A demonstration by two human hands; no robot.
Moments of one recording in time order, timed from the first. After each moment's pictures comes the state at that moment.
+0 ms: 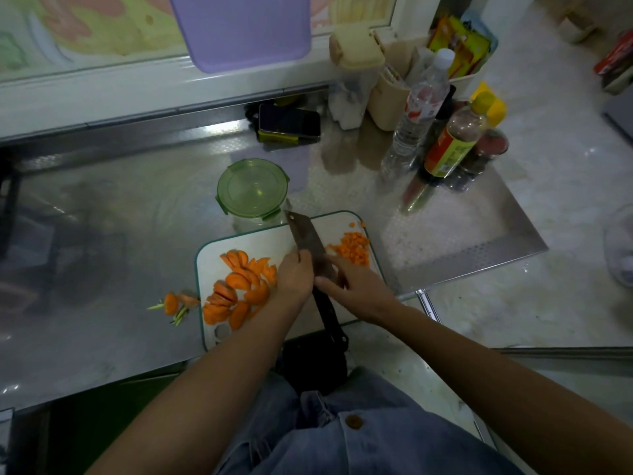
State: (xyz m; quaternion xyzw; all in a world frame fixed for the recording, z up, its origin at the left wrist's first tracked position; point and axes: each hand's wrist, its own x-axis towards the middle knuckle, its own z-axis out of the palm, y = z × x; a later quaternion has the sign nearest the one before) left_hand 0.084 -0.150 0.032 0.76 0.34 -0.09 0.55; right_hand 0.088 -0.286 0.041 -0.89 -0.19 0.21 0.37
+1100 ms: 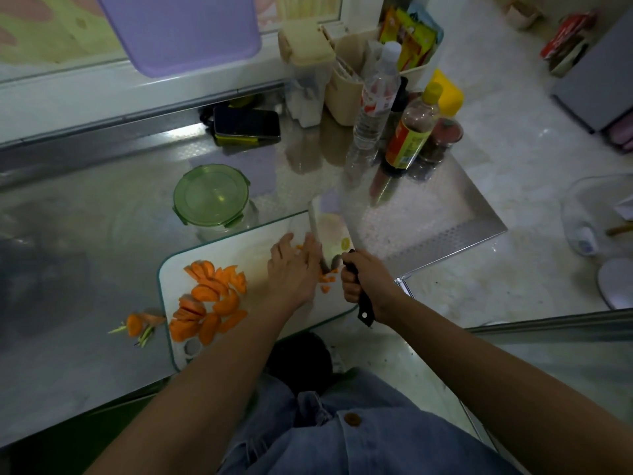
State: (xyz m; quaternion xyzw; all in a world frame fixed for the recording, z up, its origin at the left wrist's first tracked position) left_hand 0.097 -0.184 0.019 0.94 0.10 -0.11 0.29; right_hand 0.093 -0.323 0.070 -0.57 0.23 0.29 0.73
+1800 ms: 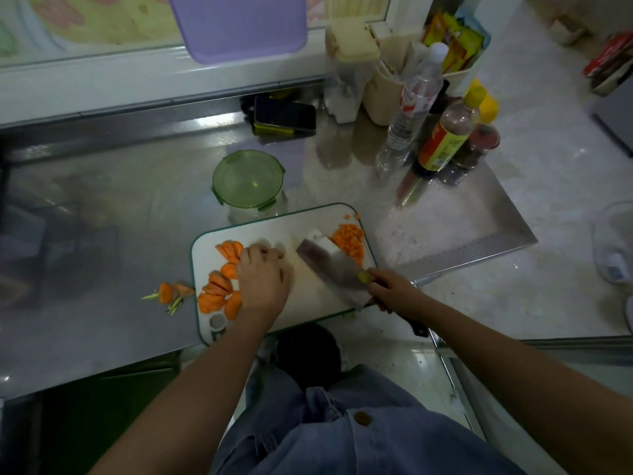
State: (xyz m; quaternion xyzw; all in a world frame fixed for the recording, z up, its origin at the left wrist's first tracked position) left_hand 0.043 -0.107 0.005 0.98 0.14 0.00 0.17; right_hand 0.084 -0.354 0.029 -0.84 -0.07 0.34 0.42
